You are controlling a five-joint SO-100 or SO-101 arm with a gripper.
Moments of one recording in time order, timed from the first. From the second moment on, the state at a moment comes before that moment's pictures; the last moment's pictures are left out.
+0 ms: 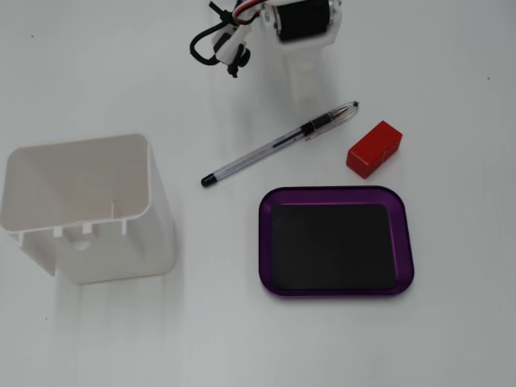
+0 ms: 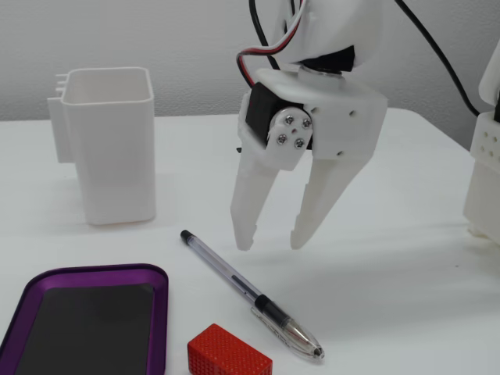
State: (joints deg) arm -6.4 103.8 109.0 64.7 -9.1
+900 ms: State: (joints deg) arm -7.6 86.2 107.4 57.3 -9.1
